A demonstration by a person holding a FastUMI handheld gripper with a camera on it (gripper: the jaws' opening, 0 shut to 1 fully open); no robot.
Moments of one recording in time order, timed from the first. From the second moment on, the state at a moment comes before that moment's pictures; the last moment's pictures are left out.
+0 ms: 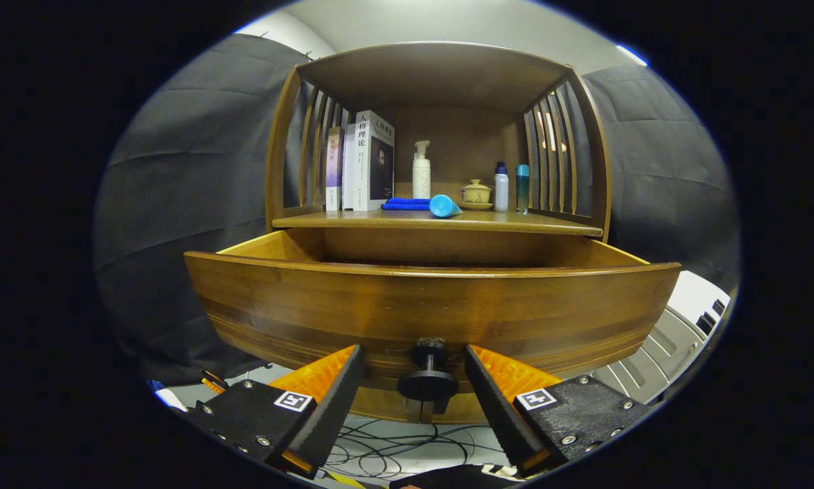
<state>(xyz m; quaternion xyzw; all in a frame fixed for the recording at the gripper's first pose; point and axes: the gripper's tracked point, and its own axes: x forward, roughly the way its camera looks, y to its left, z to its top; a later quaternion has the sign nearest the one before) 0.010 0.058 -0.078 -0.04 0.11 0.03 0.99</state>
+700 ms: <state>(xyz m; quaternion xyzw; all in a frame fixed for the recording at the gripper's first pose) 0.063 0.055 -0.075 -0.07 0.10 0.01 0.99</state>
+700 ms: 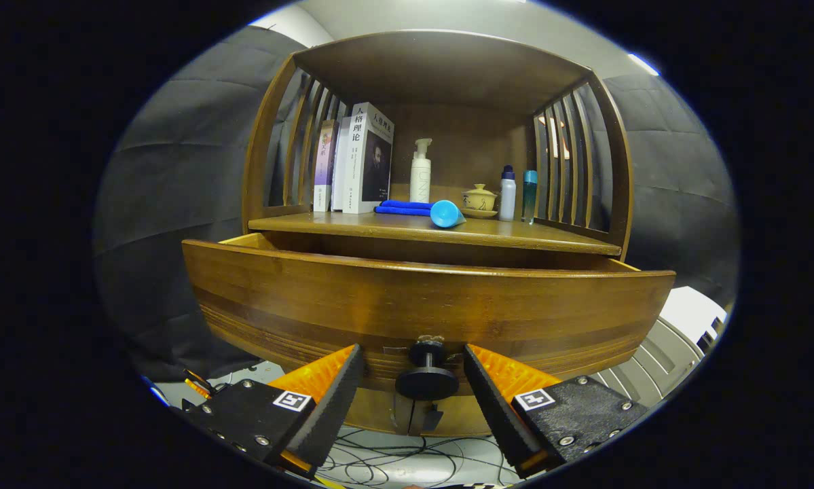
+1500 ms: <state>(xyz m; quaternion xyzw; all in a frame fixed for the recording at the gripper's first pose) 0.120 0.053 -0.078 -0.11 0.10 0.00 0.99</state>
